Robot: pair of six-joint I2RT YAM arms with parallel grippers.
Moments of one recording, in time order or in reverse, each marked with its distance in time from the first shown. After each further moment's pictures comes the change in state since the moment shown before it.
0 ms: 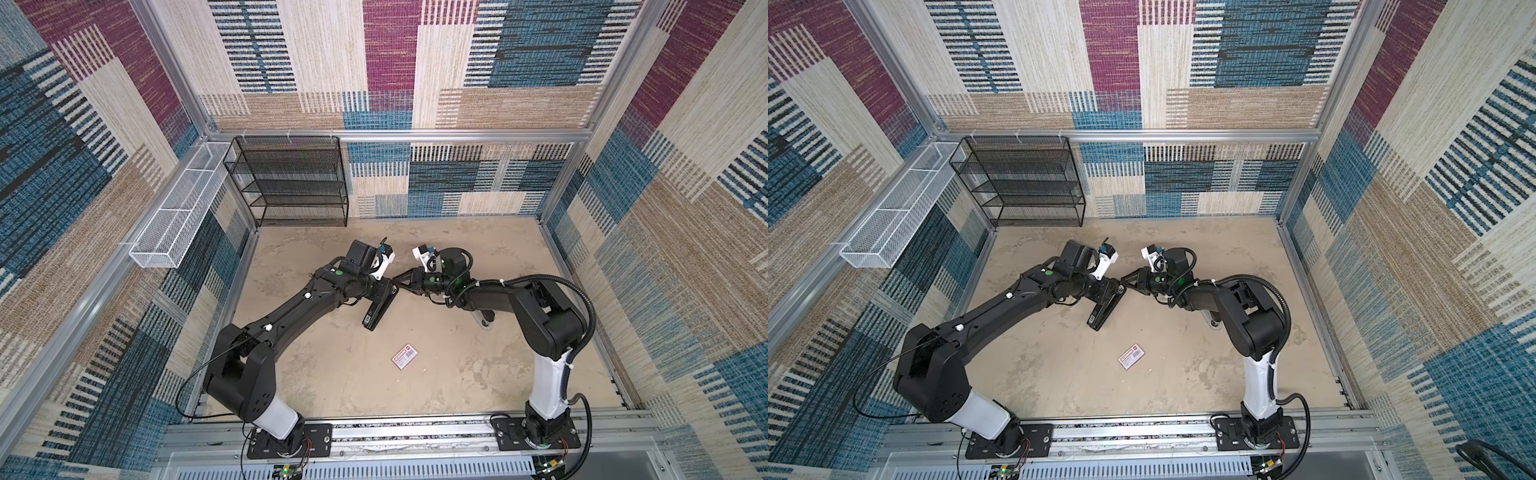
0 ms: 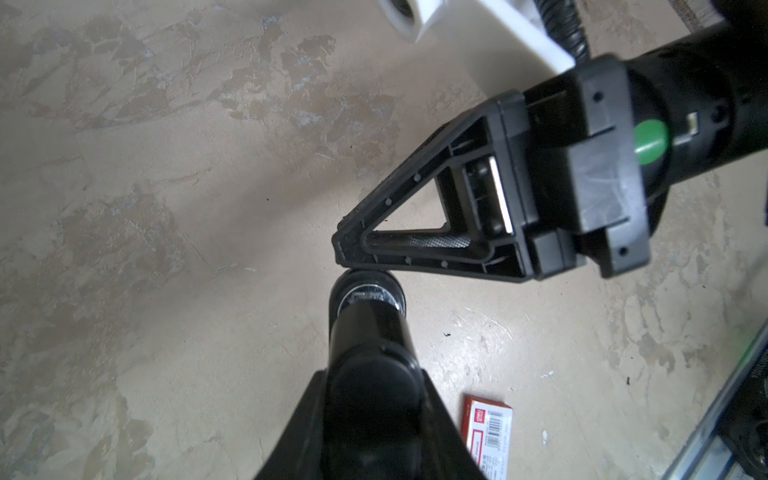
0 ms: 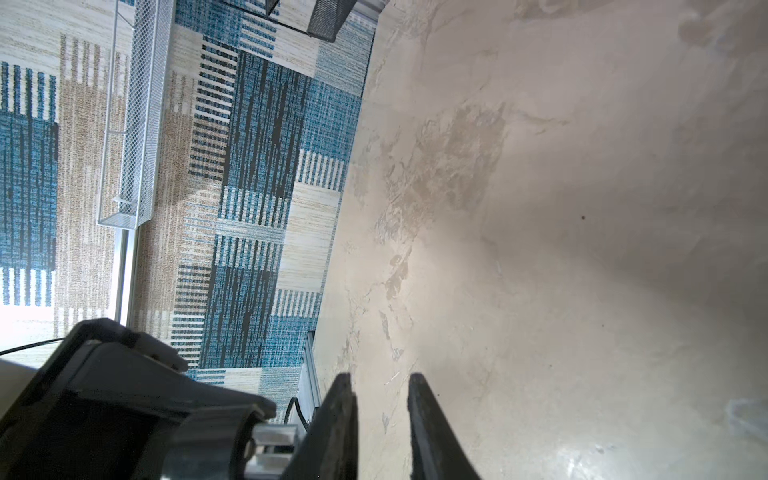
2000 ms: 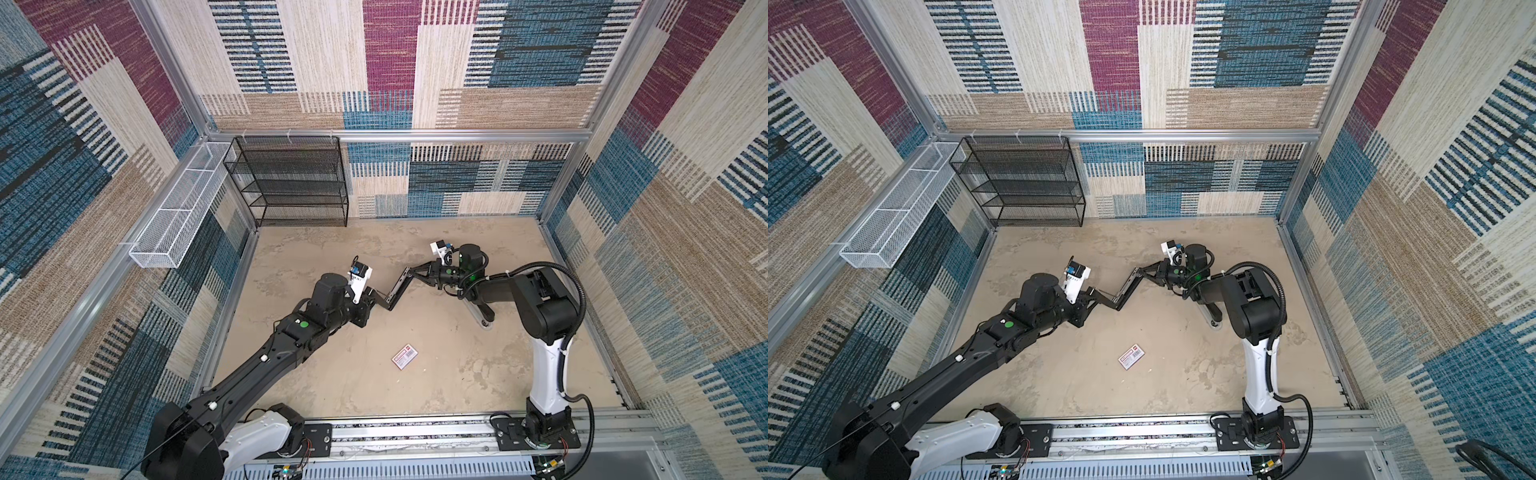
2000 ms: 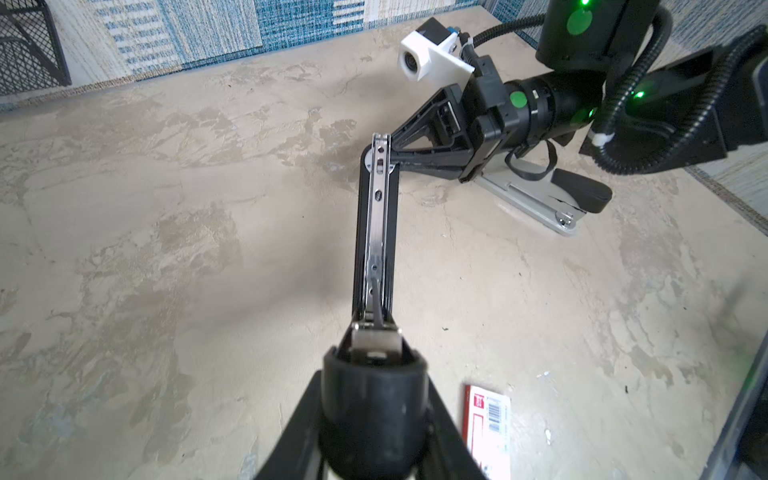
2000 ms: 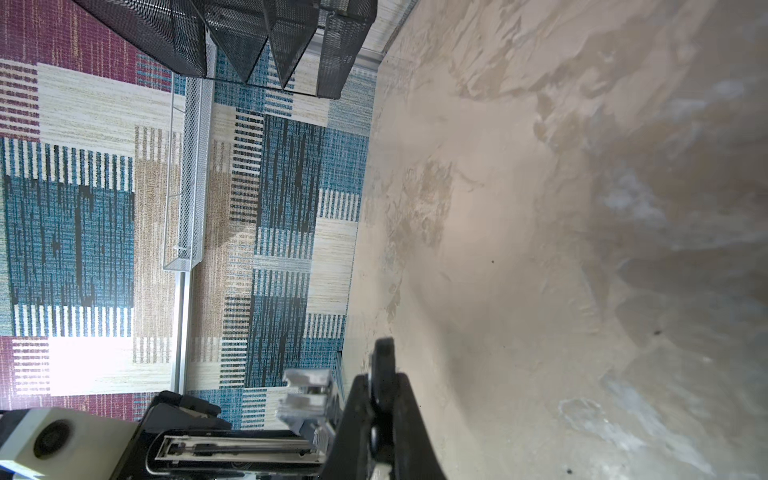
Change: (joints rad) left arm 0.001 -0.494 -0.490 0.312 -0.078 -0.039; right arm -0.177 0.142 0.029 0.173 -0.140 0.133
